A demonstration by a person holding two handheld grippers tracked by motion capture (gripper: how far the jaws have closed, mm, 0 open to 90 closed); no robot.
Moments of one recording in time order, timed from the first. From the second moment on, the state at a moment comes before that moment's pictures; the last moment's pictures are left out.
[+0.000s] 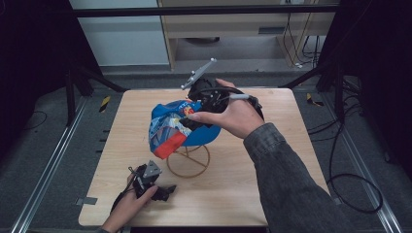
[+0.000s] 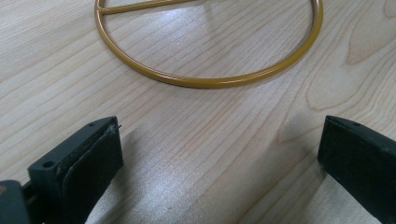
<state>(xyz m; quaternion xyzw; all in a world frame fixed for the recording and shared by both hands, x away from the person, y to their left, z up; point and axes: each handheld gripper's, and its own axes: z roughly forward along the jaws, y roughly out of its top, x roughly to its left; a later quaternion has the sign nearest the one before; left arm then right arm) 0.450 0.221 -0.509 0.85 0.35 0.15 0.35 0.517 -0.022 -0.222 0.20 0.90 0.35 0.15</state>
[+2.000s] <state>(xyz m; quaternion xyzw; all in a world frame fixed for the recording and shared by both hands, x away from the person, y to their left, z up) 0.450 0.221 -0.510 0.85 0.35 0.15 0.35 0.477 -0.162 -0.297 0.30 0.86 0.37 0.19</state>
